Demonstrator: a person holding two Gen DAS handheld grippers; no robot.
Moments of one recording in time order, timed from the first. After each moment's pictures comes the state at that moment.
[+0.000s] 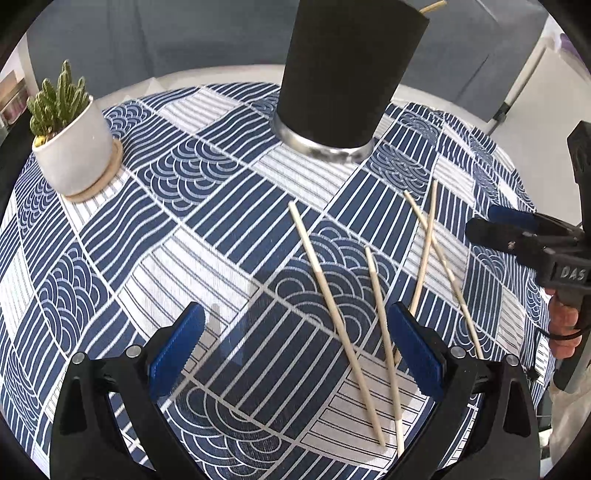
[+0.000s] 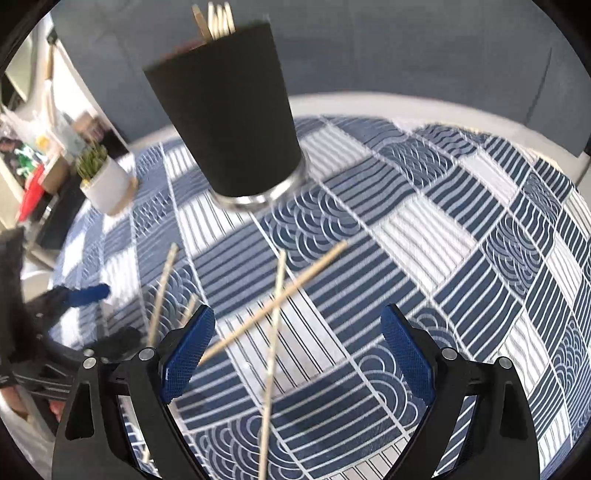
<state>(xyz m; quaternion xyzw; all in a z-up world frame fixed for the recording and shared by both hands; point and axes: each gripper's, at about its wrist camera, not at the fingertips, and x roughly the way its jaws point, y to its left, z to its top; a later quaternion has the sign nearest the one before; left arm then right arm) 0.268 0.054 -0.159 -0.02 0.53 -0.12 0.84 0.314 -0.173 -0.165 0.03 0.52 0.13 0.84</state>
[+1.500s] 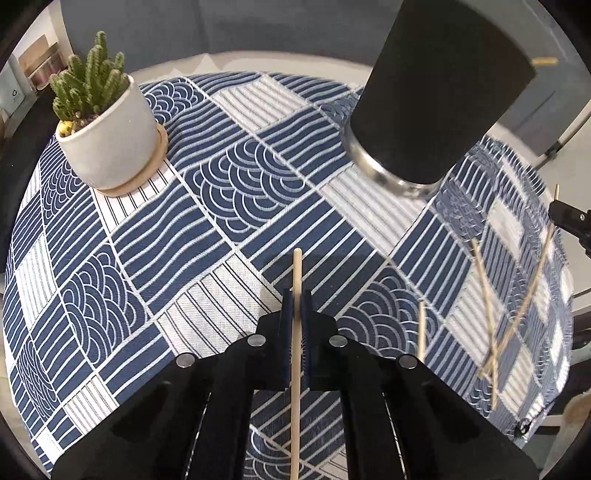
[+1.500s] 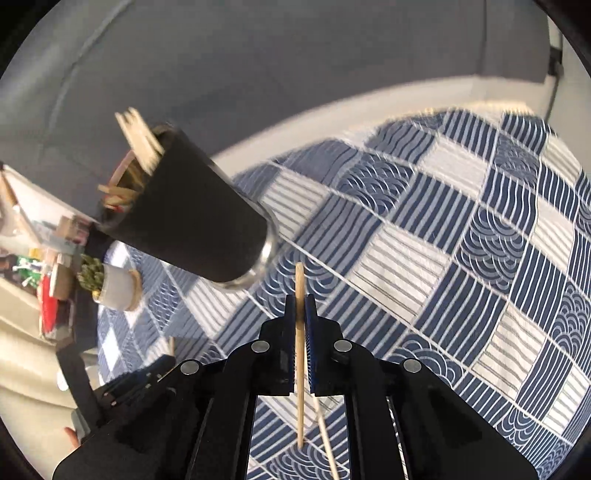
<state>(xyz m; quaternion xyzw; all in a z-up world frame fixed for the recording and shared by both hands) 0.309 0.080 -0.152 -0.06 0.56 -0.03 0.83 0.370 -0.218 -0.113 0.19 0.53 0.07 0.82</state>
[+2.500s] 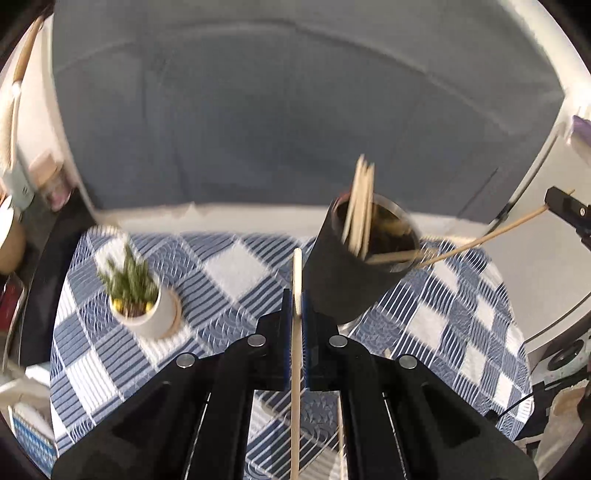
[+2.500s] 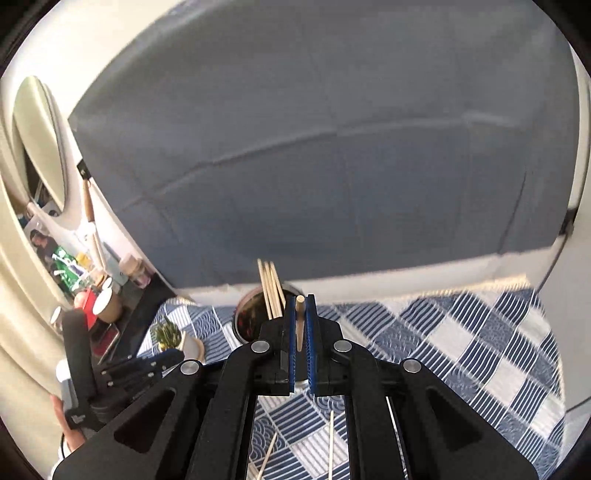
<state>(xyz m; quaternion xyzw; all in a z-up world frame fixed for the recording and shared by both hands) 0.340 0.075 0.009 -0.06 0.42 -0.07 0.90 0.350 -0.197 0.073 0.09 0.34 0.14 0.93</state>
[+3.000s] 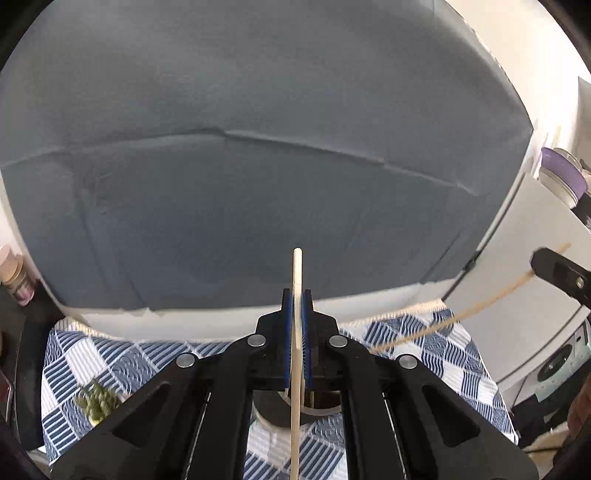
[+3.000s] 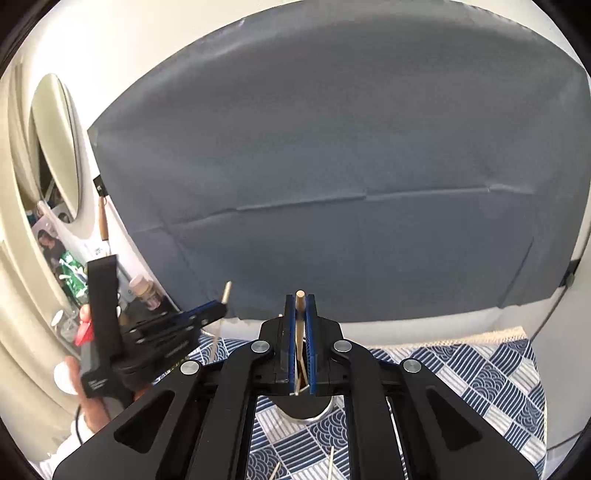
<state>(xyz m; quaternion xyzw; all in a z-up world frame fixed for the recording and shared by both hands) 0.416 0.042 0.074 -0.07 0.32 -0.13 0.93 0.371 -0.180 0.126 0.06 0.30 0.16 0.94</state>
